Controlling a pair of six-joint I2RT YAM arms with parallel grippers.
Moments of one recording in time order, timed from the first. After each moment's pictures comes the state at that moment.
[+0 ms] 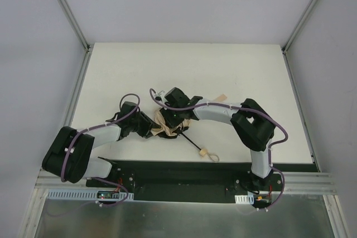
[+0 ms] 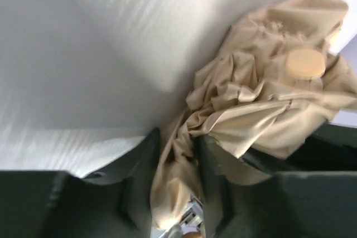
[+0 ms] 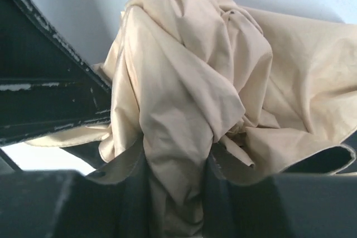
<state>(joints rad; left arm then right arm) -0.36 1.37 0.39 0.02 0.36 -1.31 0.94 1.96 1.31 -0.37 -0.12 0.14</state>
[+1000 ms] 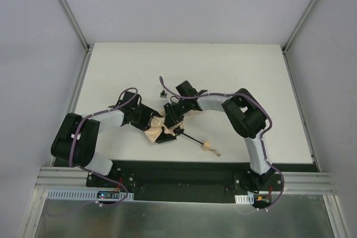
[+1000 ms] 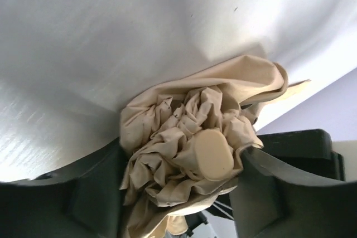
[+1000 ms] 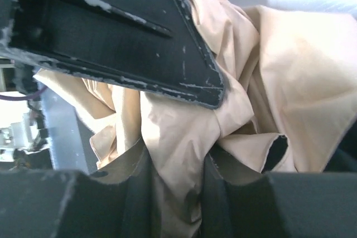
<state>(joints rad) -0.30 1.48 0.60 -0.19 0.39 -1.44 0.75 2.14 1.32 -0.16 -0.93 0.21</state>
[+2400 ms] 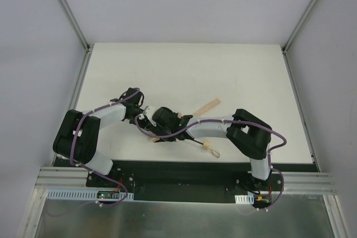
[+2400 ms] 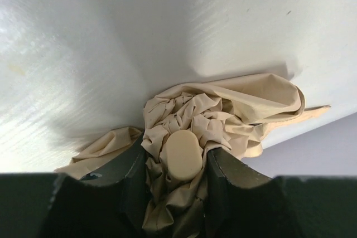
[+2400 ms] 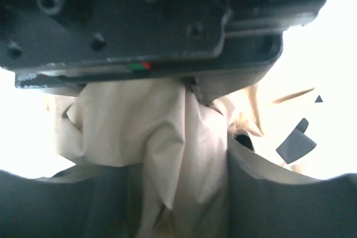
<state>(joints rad) -0.32 1.53 0.72 -0.49 0.33 -1.46 1.15 1.94 1.21 -0.17 0.19 -0.08</state>
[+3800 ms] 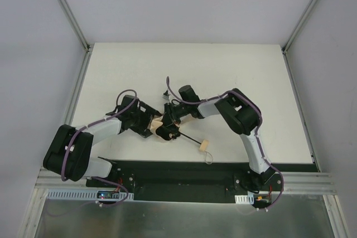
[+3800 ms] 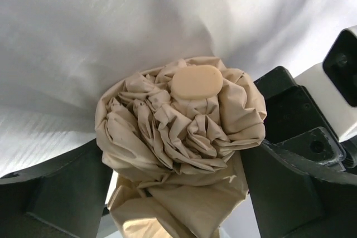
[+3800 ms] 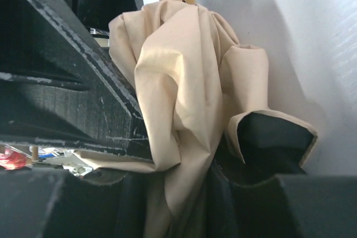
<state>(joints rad) -0.34 1.35 0.52 -0.16 0.31 -1.44 0.75 2.22 1.21 0.31 -1.05 0.69</state>
